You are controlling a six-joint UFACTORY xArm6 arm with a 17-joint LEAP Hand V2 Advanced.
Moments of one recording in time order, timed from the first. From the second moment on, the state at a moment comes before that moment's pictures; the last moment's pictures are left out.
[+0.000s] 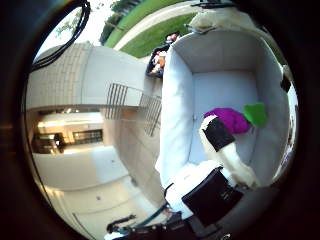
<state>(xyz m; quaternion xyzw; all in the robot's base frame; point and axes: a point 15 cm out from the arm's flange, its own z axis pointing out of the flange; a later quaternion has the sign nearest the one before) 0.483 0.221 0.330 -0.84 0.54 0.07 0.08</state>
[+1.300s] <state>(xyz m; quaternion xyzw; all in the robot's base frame) 0.451 -0.154 0.359 -0.73 0.69 0.05 0.01</state>
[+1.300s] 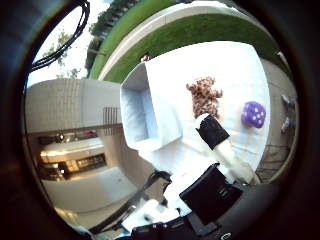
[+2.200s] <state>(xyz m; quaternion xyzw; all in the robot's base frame) 0.445 -0.226 0.169 -0.69 0.70 0.17 -0.08</state>
